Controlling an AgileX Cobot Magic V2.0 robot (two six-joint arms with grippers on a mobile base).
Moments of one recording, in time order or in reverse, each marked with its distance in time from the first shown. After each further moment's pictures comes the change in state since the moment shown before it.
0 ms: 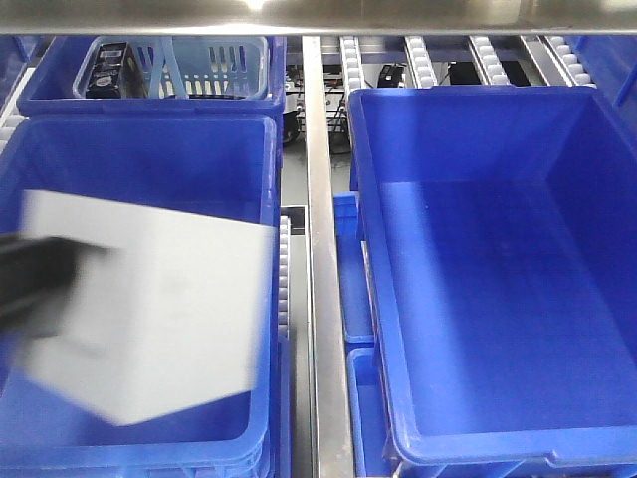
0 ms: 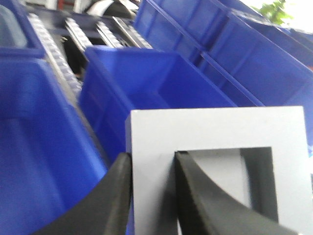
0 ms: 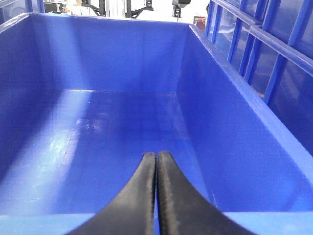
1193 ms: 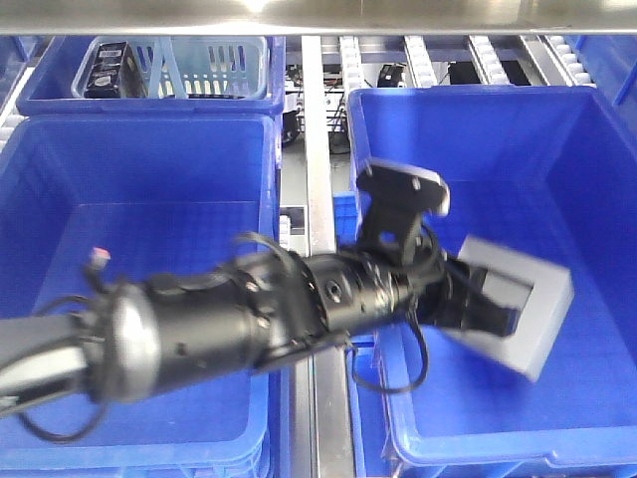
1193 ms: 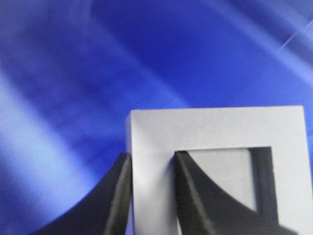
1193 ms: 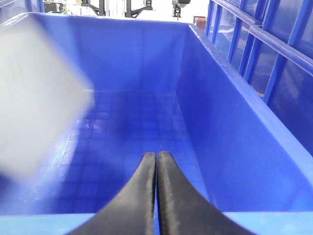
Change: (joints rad) left arm -0.012 1.161 -0.491 0.066 -0.477 -0.020; right arm 0.000 0.000 0.000 0.000 0.000 0.000
